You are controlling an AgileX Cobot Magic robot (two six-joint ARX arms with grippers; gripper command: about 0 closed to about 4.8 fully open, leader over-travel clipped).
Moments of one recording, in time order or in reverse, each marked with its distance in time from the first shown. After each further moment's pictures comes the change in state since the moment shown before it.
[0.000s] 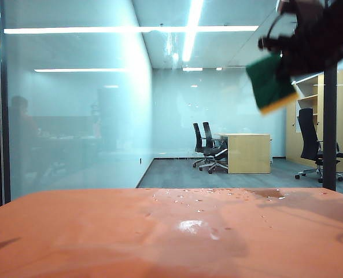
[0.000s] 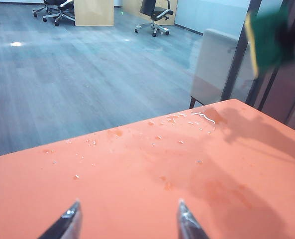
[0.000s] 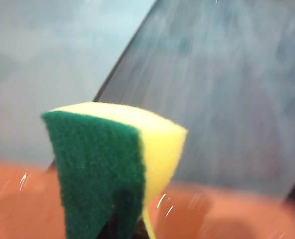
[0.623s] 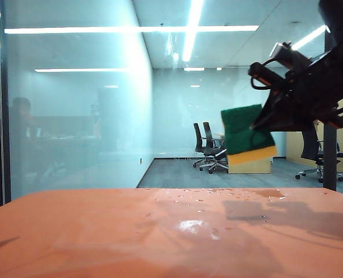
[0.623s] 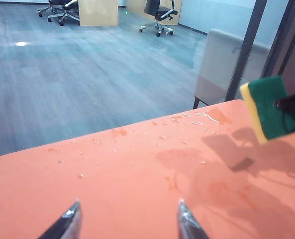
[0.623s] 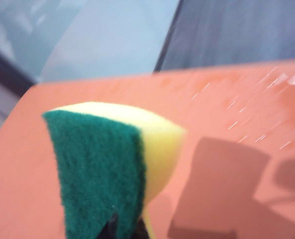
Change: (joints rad) left arm 0.000 0.000 0.000 0.000 -0.016 0.000; right arm 0.080 0.005 -0.237 0.068 -0.220 0.301
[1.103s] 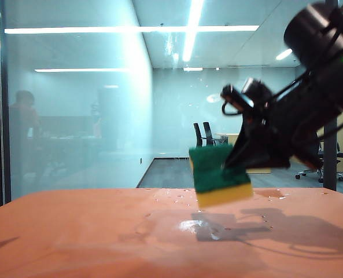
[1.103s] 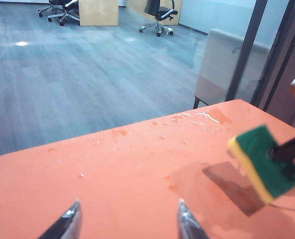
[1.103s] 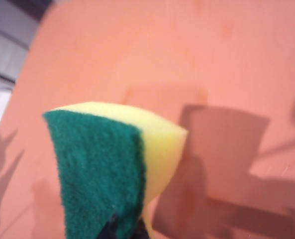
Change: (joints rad) left arm 0.000 0.001 0.000 0.000 0.000 0.000; right arm 0.131 0.095 0.000 -0.108 -0.089 0.126
